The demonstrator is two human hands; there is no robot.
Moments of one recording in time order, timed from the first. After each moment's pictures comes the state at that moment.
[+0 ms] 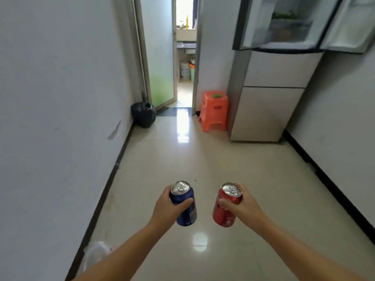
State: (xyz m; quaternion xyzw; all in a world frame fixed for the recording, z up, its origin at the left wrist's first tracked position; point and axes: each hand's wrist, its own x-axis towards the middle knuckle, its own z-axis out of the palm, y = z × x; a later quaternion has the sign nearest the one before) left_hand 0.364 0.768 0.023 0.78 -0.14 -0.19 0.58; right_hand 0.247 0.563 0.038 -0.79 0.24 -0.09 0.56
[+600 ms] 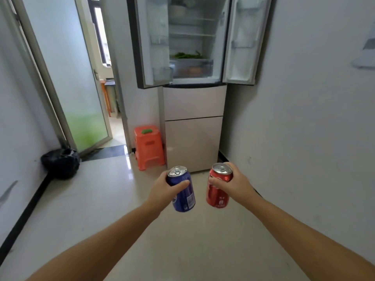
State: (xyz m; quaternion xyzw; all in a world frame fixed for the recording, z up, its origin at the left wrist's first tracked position) left_hand 0.364 0.280 0.107 0.73 -0.30 -0.22 0.57; right_hand 0.201 0.123 0.131 -0.80 0.27 -0.23 0.49
